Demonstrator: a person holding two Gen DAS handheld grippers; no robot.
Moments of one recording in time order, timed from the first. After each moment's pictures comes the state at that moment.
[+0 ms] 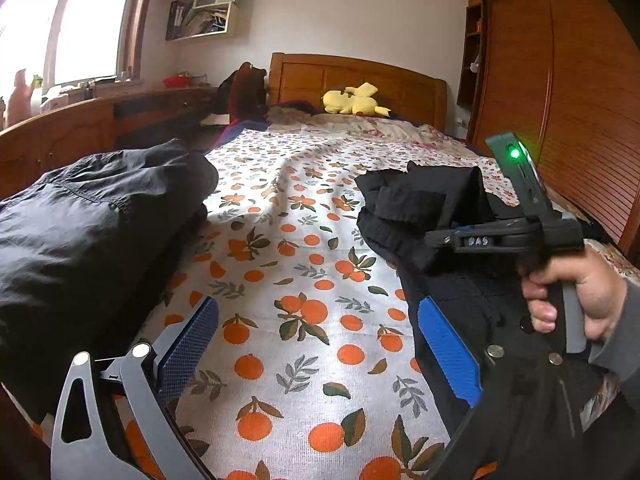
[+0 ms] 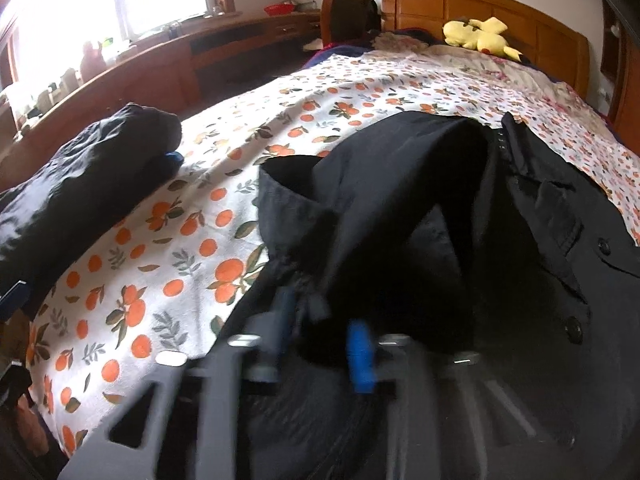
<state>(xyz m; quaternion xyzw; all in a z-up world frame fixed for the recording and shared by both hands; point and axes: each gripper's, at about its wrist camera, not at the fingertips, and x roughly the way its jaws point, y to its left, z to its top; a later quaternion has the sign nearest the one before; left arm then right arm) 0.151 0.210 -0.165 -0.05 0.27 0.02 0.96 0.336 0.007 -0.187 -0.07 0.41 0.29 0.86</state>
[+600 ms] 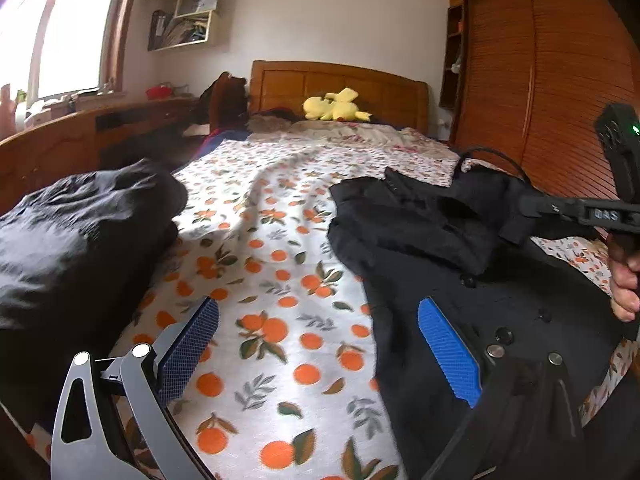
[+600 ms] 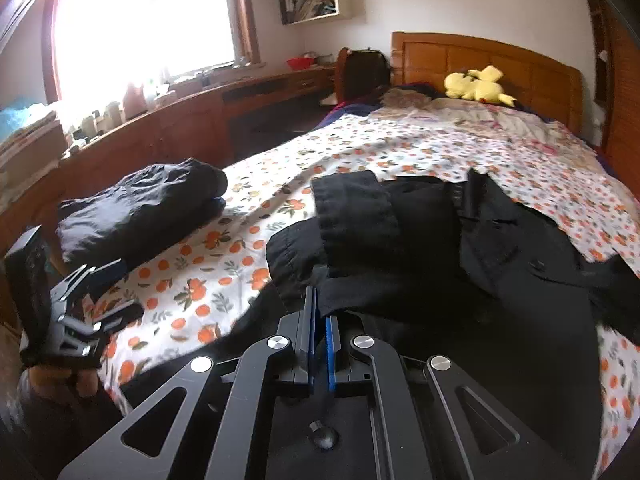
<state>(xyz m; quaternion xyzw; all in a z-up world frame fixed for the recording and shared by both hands) 0.161 0.181 -0.152 -0.04 0.25 -0.01 0.97 0.250 -0.106 -0.098 -0.05 0.33 0.32 0.89</state>
